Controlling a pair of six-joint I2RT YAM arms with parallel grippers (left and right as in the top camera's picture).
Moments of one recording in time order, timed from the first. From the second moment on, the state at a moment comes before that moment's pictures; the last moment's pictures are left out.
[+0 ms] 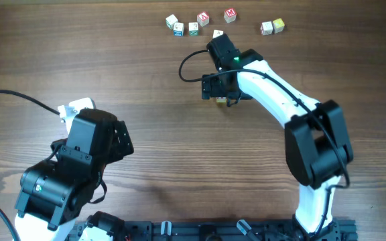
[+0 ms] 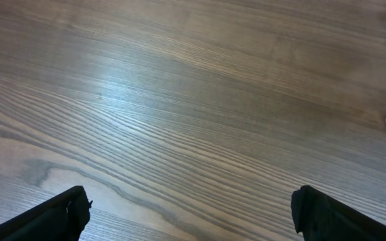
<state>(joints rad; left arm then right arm) -0.37 0.91 1.18 -1.30 -0.40 -0.57 0.48 2.05 1.57 -0.85 0.06 0.45</state>
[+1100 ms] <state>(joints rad) -0.37 0.91 1.18 -1.29 -0.40 -0.57 0.43 1.28 1.58 -1.07 0.35 0.44</state>
